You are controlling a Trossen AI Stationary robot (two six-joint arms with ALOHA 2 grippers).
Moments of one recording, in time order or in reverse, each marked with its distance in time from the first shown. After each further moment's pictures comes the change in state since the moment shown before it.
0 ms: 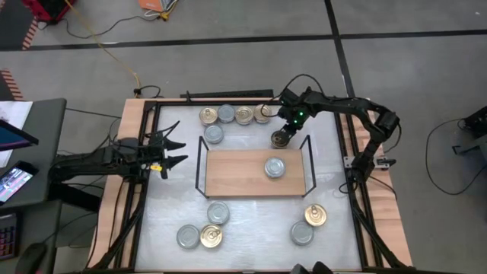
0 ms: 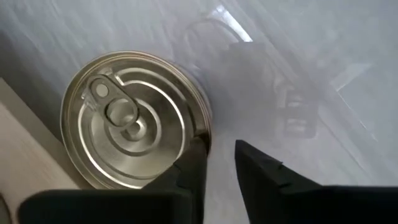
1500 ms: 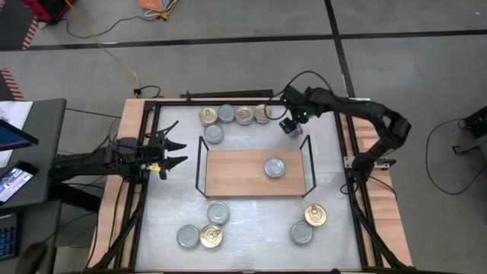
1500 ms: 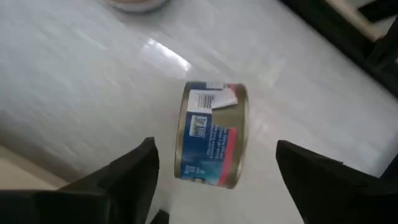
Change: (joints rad) left arm 0.000 0.000 0.000 0.041 0.047 -0.007; right arm 0.089 -0.128 0.102 -0.176 0.303 0.326
